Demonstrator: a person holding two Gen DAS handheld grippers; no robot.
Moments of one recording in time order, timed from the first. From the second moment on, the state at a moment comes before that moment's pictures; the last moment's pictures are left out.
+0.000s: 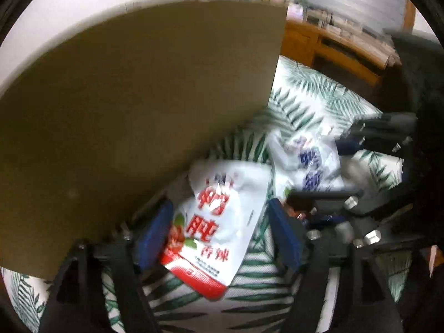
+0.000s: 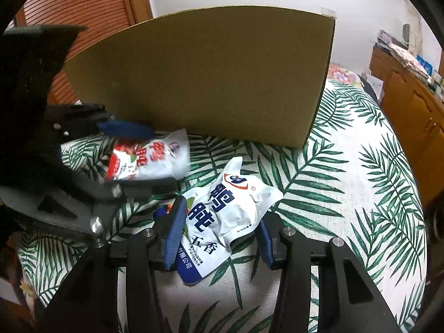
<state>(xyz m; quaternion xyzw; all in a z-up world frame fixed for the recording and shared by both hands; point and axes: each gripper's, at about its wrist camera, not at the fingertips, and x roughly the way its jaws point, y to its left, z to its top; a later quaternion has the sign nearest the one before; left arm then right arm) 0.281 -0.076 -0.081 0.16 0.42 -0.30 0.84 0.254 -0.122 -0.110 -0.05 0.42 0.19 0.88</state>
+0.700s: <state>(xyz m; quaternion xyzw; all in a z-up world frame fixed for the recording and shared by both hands) 0.268 -0.057 -0.076 0.13 0.43 -0.29 0.84 0.253 -0.120 -0.110 -0.05 0.42 0.19 0.88</state>
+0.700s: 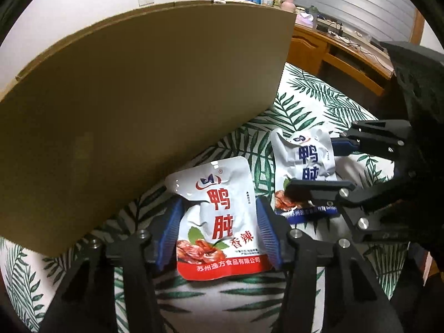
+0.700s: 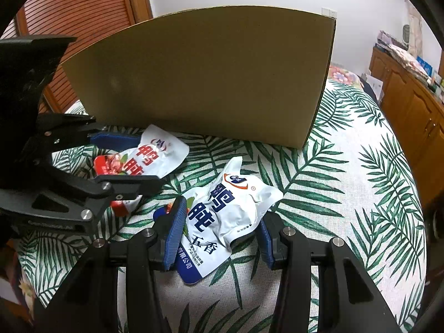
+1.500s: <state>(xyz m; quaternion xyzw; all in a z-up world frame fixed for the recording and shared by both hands) 0.223 -0.038 -0.036 0.11 0.37 -0.25 0.89 0.239 -0.127 -0.093 -0.04 0.40 0.20 0.89</state>
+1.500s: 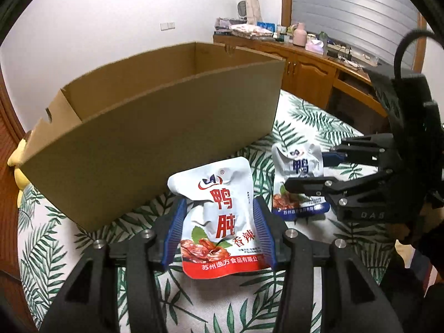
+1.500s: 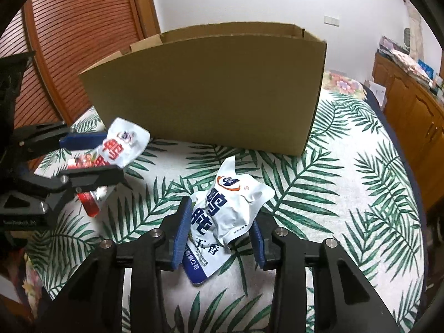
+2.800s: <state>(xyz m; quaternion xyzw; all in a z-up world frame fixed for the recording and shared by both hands) 0.277 0.005 0.070 0.05 0.24 -0.18 0.95 0.262 -0.101 0.063 -0.08 0.23 0.24 0.94</state>
